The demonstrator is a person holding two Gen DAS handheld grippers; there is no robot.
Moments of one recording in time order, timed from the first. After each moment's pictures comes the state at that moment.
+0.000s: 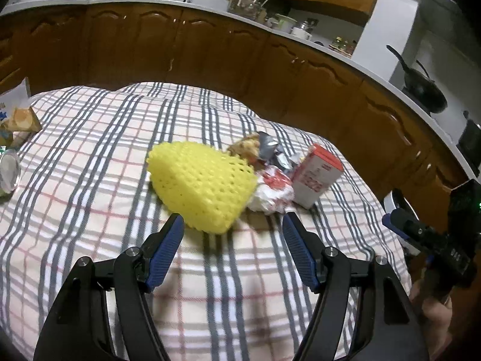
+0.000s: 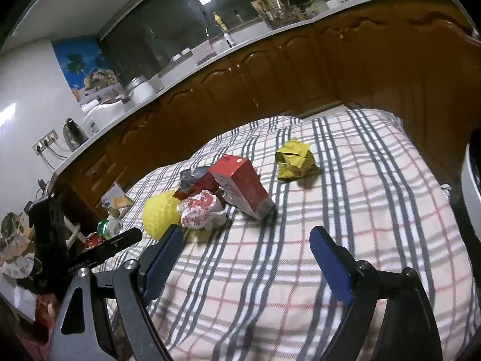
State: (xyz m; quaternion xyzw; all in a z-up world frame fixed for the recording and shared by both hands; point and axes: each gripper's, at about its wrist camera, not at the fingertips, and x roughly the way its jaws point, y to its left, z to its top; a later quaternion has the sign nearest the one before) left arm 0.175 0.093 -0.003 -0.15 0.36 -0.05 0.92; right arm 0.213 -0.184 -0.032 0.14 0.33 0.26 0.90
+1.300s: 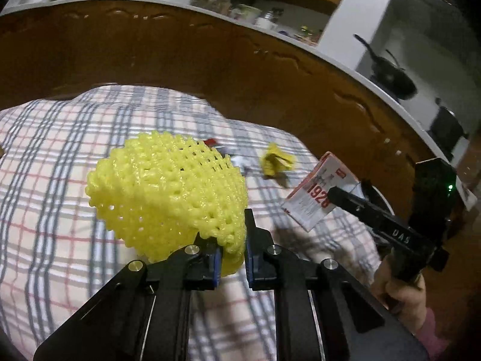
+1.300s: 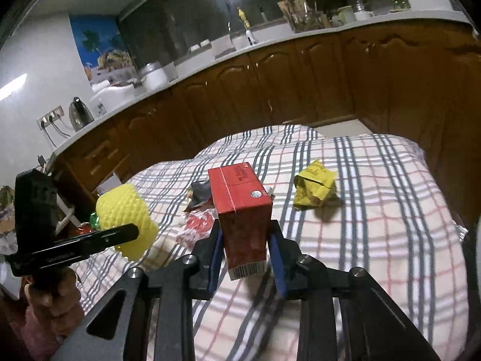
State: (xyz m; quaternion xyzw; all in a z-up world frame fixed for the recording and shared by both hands) left arm 0.188 0.069 0.019 -0.14 0.36 -0.16 0.91; right arm 0.229 -0.171 -0.020 0.08 0.30 0.27 0.91
